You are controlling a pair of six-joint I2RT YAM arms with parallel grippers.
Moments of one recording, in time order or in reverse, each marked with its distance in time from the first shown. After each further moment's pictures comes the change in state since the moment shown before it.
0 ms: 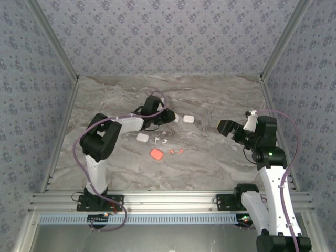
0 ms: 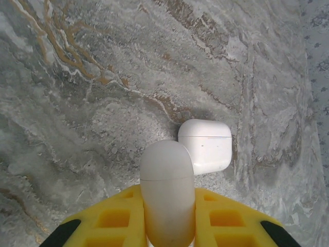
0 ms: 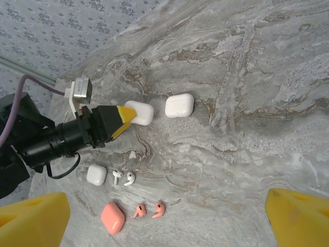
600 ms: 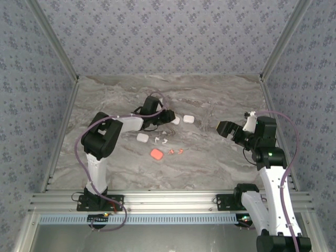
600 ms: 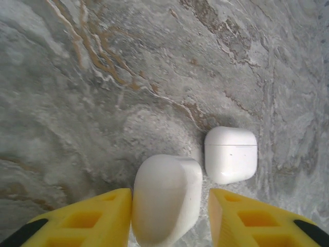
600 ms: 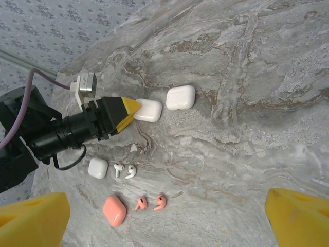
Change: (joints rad) left arm 0.029 0.027 -0.002 0.009 -0.017 0.027; right arm 0.000 -0.002 -0.005 -0.018 -0.018 -0.006
